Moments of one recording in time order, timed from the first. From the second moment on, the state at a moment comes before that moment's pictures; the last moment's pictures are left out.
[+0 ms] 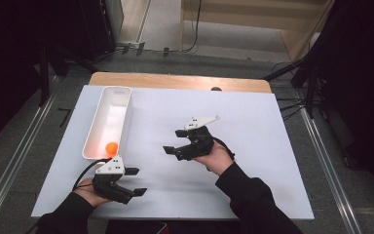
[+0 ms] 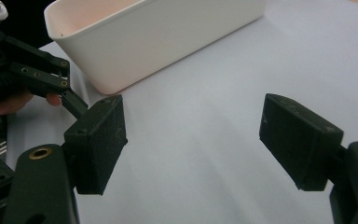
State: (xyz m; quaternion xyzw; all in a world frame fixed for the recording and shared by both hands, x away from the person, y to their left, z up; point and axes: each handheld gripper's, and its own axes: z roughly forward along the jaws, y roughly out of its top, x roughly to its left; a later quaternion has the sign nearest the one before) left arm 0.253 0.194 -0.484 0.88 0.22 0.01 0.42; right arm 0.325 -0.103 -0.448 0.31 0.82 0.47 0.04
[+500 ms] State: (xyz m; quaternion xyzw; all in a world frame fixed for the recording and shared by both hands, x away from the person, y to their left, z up) left arm 0.252 0.194 -0.482 0.88 0.21 0.01 0.42; right arm 0.313 -0.134 -0.452 0.32 0.82 0.47 0.05
